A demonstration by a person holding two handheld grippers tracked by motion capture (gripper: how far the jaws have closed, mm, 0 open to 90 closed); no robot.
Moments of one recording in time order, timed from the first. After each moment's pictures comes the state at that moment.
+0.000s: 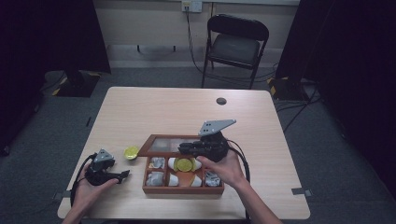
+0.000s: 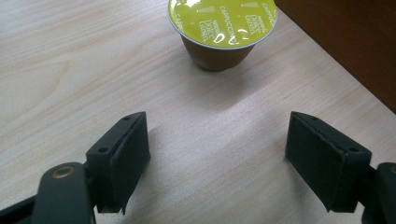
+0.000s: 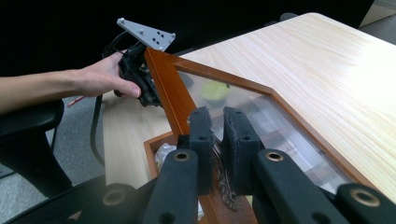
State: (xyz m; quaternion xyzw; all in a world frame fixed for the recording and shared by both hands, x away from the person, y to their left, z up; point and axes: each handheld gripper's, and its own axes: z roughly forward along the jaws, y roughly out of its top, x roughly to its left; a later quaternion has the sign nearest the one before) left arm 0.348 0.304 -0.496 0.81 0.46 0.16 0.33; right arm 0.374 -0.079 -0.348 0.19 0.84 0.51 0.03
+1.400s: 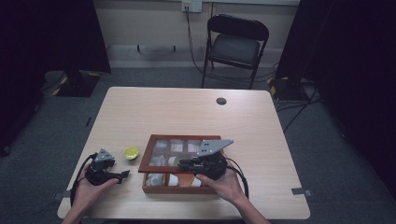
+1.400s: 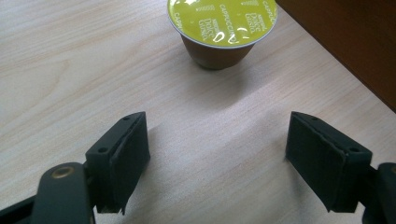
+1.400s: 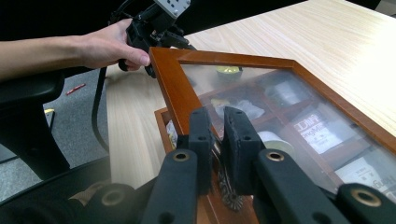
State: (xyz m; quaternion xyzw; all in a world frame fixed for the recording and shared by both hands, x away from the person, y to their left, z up) left arm 0.348 0.303 -0.494 0.81 0.46 0.16 0.32; right arm 0.344 -0.079 -0.387 0.18 0.85 0.50 0.03
